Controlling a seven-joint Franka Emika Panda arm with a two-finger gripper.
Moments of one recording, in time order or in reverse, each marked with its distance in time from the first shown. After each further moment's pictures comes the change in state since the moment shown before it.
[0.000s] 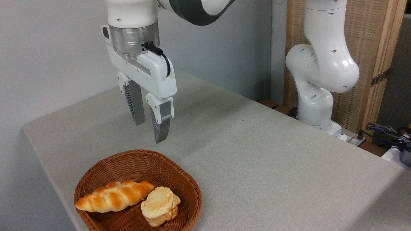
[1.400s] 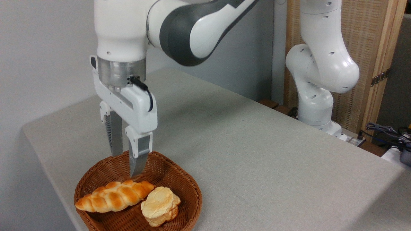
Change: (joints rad) arm 0.000 0.109 -0.001 -0.051 0.000 0.322 0.041
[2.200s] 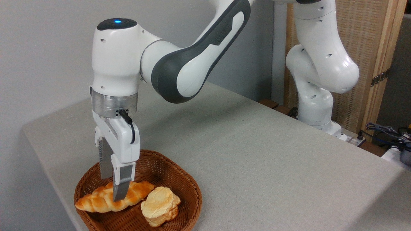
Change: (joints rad) arm -0.009 0.104 -0.029 -0.042 0.000 0.224 0.080
